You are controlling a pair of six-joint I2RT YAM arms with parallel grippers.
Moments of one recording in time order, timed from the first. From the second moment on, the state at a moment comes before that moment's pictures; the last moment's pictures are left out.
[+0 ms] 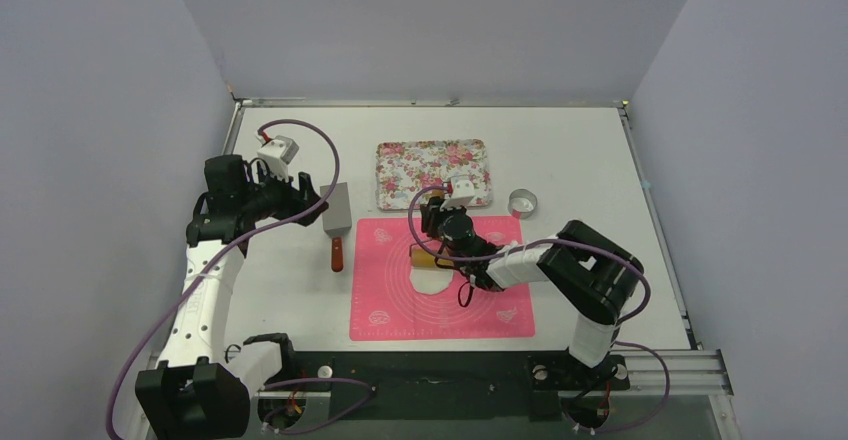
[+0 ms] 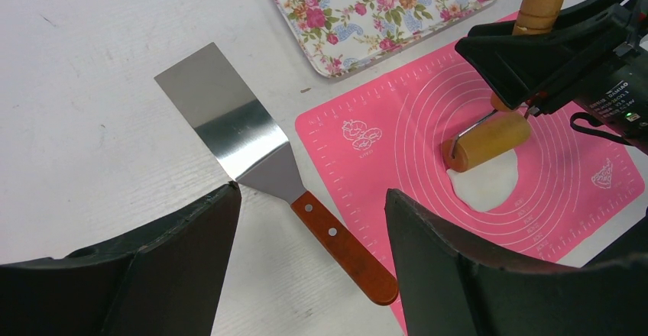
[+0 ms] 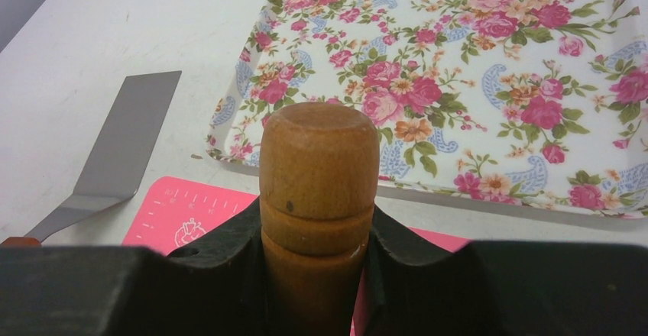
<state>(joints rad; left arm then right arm) 0.09 1.05 0.93 -0.52 0.60 0.12 0.88 1.78 0.69 0.86 0.51 0.36</state>
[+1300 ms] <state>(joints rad) 0.09 1.05 0.93 -0.52 0.60 0.12 1.09 1.64 0.54 0.77 0.54 0.46</state>
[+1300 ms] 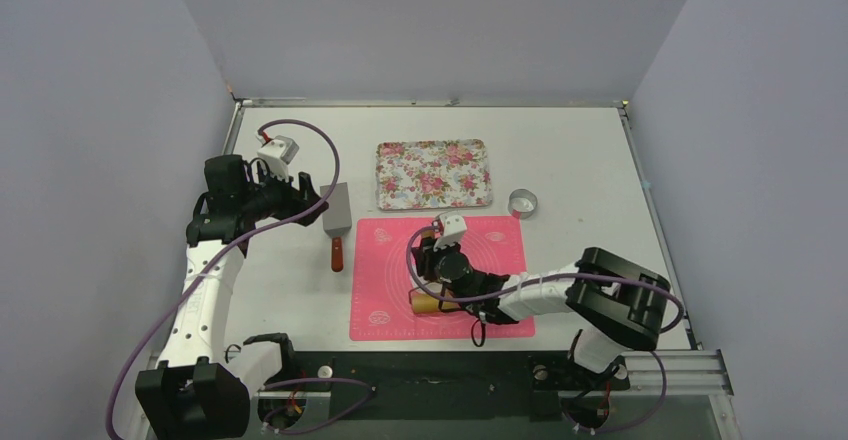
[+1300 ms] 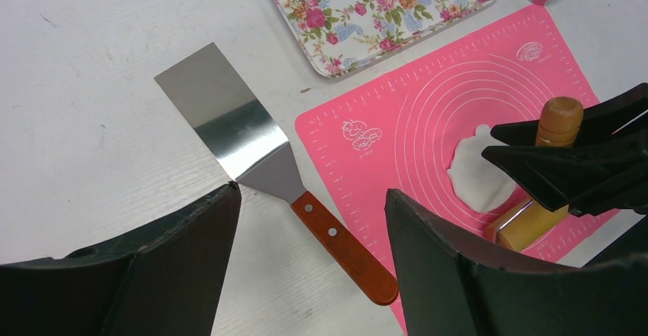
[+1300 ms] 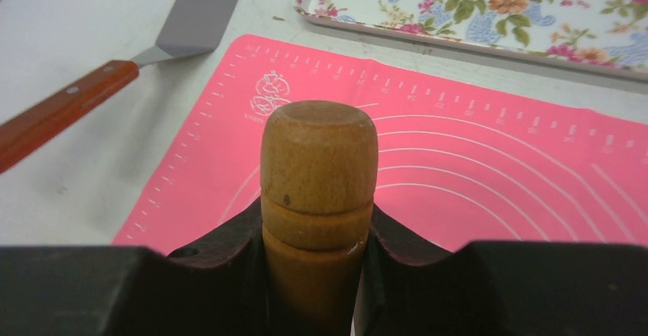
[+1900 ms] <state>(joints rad) 0.09 1.05 0.93 -0.52 0.60 0.12 0.94 1.54 0.64 0.58 0.38 0.23</state>
